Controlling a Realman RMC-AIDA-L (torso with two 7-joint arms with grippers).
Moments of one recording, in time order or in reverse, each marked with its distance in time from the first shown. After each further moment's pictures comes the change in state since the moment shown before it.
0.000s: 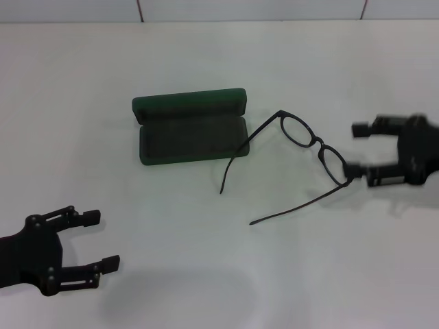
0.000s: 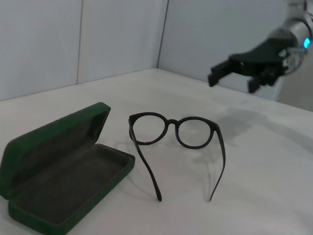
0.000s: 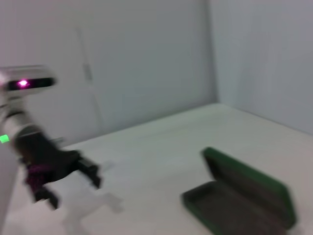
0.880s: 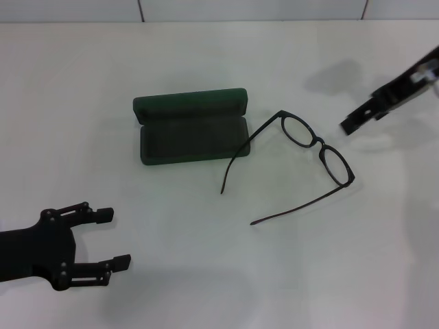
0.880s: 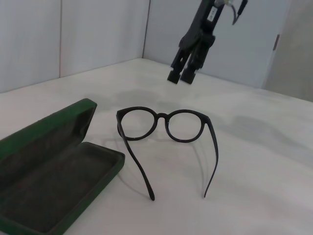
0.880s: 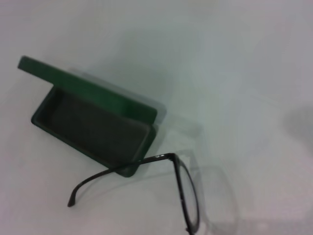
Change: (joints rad) left arm -0.055 -0.008 0.000 0.001 0.059 -0.001 -0.001; right arm 0.557 -0.033 -0.006 0.063 -0.773 0.023 1.059
